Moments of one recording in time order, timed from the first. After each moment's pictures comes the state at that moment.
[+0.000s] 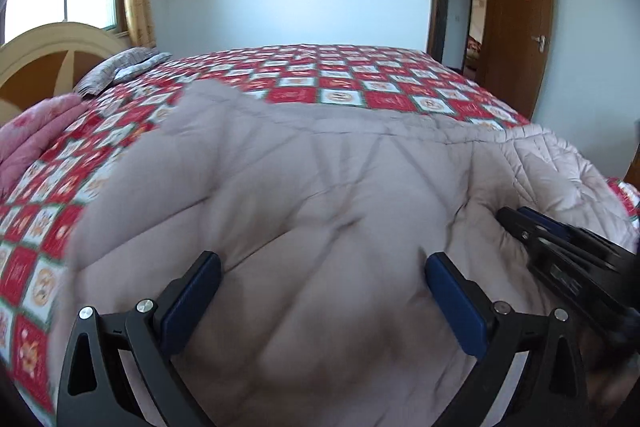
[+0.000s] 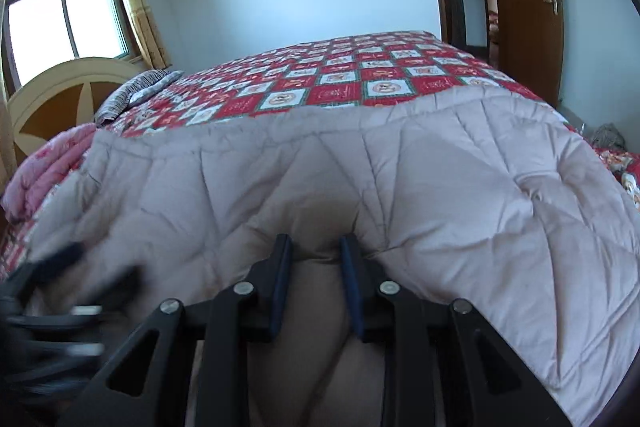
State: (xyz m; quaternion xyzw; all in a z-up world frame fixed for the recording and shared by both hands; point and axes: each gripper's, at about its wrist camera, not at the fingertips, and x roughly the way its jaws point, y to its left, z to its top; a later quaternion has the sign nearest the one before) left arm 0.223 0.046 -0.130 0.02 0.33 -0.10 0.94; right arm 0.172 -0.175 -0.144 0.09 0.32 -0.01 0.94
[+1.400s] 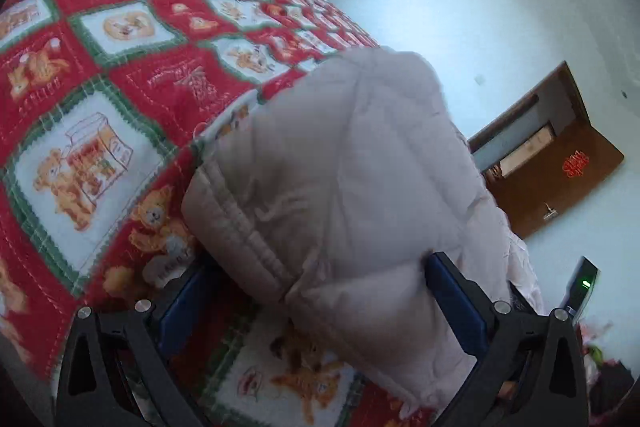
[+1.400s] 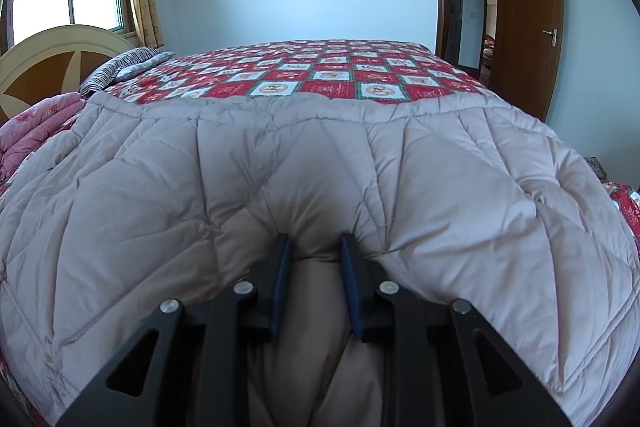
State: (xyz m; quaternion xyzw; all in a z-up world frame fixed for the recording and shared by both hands) left arm 0.167 0.167 -0.191 -0.33 0.34 -0.04 0.88; right arm 0.175 -0.160 -0.151 0.04 0.33 -0.03 0.94
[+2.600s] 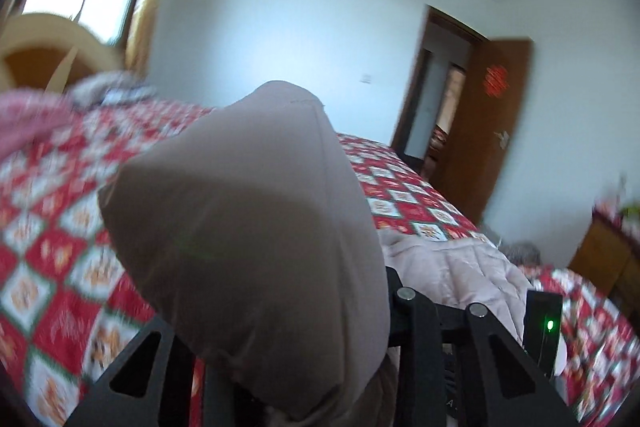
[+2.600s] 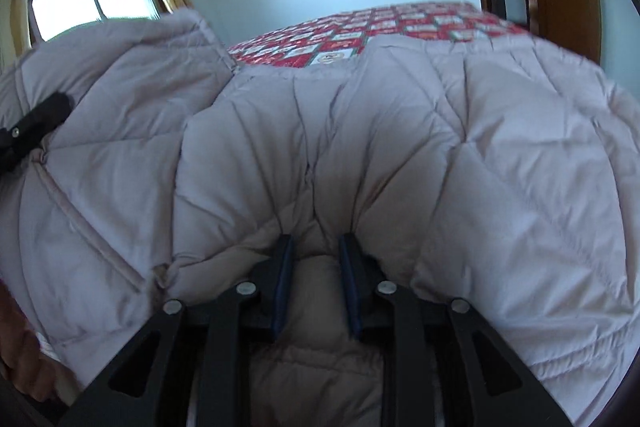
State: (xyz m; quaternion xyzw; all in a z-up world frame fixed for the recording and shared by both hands) left arm 0.202 0.049 -0.066 -0.07 0.19 -0.18 0.96; right arm 0.156 -0.190 -0.154 0.17 0.36 0.10 0.91
